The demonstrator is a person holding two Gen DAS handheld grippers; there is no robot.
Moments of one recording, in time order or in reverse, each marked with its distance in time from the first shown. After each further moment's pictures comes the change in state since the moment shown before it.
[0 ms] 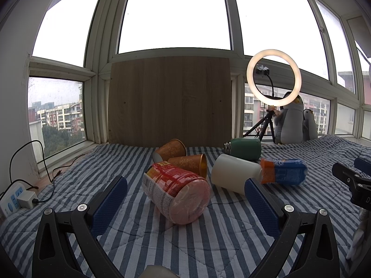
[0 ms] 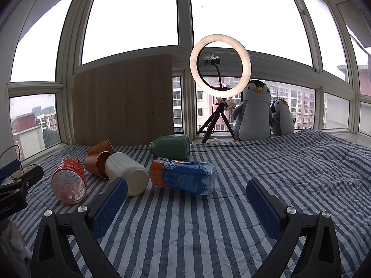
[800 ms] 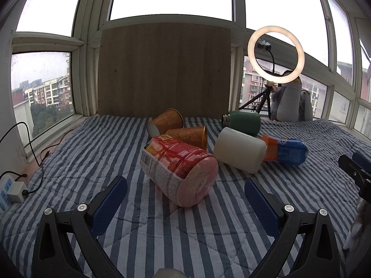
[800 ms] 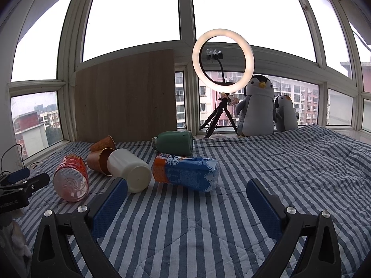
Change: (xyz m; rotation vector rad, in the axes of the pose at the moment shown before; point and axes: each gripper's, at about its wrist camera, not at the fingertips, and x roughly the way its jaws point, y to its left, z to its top) left arm 0.035 0.032 0.002 0.007 0.227 -0.072; right arm 0.004 0.001 -0.002 0.011 0.039 0.030
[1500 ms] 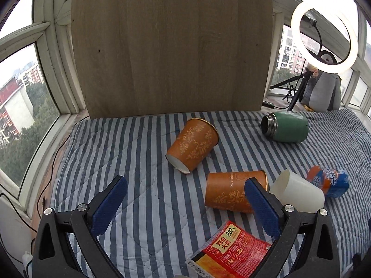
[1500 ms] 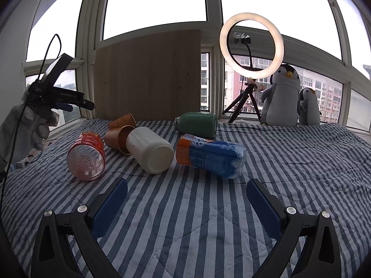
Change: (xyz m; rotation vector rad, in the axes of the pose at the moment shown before) left arm 0.185 0.068 0.145 0.045 0.356 0.009; right arm 0.012 0.017 -0.003 -0.072 0.123 0.116
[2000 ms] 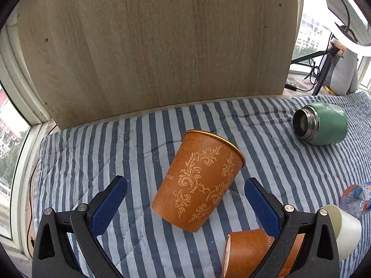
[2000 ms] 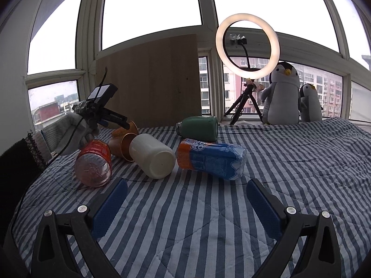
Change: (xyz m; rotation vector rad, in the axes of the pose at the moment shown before) left arm 0.140 0.004 0.052 0.072 0.160 -0.017; right arm -0.004 -0.008 0.002 0.046 -0.024 0.031
